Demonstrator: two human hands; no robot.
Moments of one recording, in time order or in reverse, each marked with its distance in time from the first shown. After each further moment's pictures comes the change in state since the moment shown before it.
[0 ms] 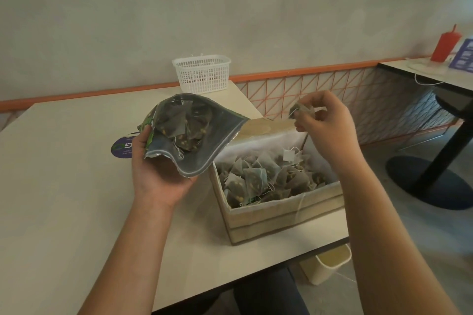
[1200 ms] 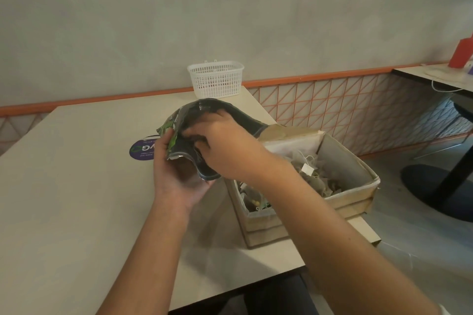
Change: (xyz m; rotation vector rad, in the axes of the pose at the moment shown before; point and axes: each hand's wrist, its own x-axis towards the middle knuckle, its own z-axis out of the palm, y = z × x) left_hand -0.010 0.001 0.008 0.004 0.080 -0.009; right_hand -0.030 -0.075 0.134 -0.495 -0.592 -0.516
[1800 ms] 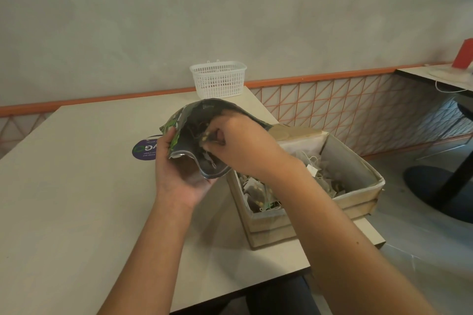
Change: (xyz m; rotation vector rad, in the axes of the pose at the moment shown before) left_hand 0.004 0.003 -0.001 -0.008 0.037 0.009; right_hand -0.006 0.012 -0.009 -0.013 0.099 0.072
